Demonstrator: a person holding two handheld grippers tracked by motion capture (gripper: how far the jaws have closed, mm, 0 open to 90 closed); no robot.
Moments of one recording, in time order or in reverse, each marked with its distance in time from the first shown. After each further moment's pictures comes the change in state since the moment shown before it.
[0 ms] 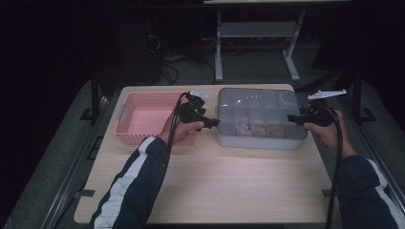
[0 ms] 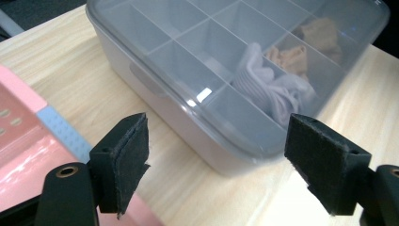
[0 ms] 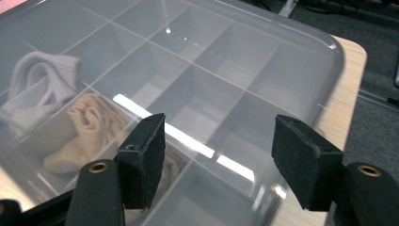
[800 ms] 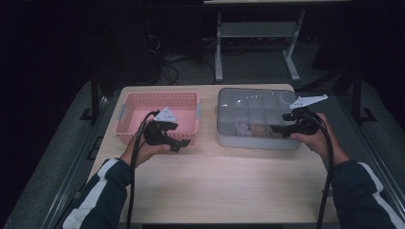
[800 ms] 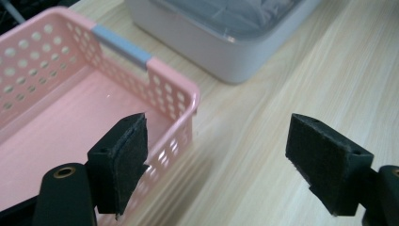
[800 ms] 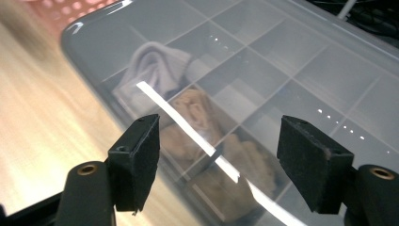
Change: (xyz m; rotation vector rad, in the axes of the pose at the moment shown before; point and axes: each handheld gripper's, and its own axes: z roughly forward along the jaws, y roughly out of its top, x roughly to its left) left arm -0.007 -0.077 -0.084 0.006 0.068 0.132; right arm 0.067 0.007 -0.009 0.030 0.117 -0.179
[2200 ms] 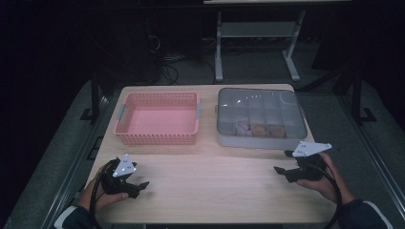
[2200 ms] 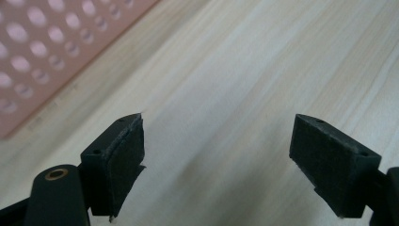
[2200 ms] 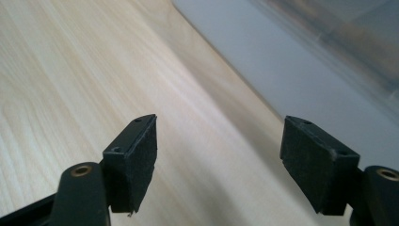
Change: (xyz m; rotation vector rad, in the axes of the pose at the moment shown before) left arm -0.015 -0.162 -0.050 0.112 0.135 0.024; right arm 0.061 -0.102 -0.013 0.003 0.036 -0.134
